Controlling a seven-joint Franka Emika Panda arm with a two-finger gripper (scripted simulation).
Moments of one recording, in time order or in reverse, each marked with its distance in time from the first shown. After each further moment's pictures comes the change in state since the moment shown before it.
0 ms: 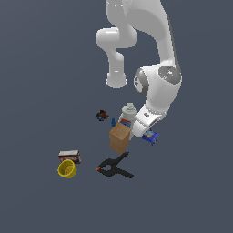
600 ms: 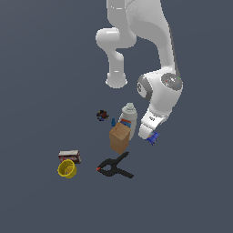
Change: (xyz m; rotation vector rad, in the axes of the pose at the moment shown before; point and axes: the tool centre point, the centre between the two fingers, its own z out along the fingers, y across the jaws) arm 0.007 -0.029 0.032 0.015 0.007 -0.111
